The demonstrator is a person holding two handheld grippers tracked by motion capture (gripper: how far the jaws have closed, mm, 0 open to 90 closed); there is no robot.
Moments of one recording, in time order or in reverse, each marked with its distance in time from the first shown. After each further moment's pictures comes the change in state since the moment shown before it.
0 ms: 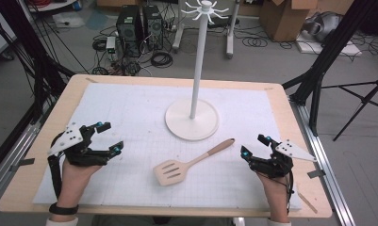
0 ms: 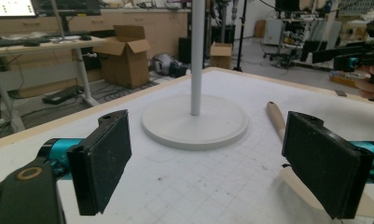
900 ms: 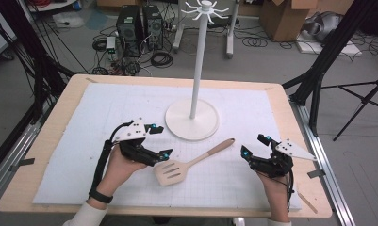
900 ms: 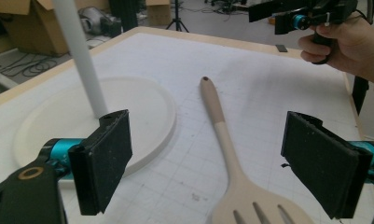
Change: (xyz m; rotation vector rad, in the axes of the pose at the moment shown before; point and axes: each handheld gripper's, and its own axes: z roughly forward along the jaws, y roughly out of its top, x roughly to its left) left arm -0.060 0.018 0.120 0.221 -0.276 0.060; right arm -0.002 0.000 0.001 0.002 0.003 0.003
